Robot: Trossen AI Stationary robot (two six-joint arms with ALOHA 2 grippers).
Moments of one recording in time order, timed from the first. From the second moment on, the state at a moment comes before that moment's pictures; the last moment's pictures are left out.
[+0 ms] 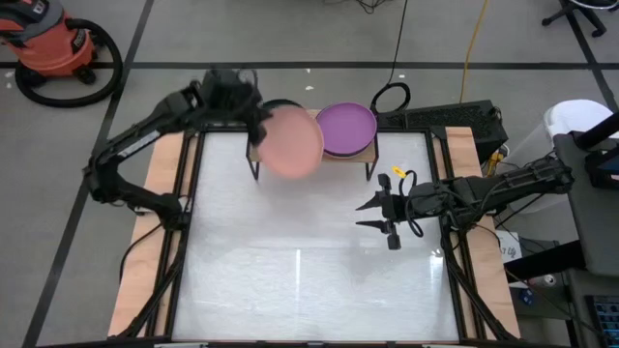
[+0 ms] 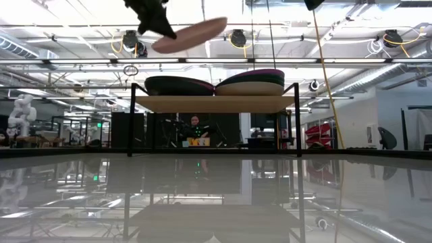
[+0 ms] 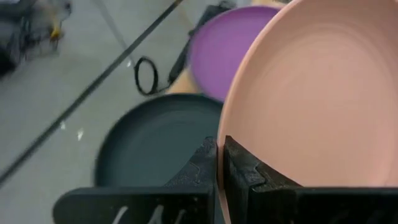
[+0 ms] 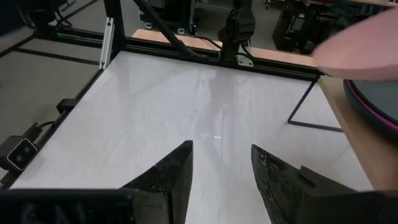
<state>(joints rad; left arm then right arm) 0.58 1.35 1.52 -0.78 0.08 0.11 0.24 1.01 0.88 -0.29 0.16 -0.02</state>
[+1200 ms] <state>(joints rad) 0.88 1.49 1.56 -0.83 0.24 0.09 0.24 0.98 0.88 -0.35 0.19 -0.07</state>
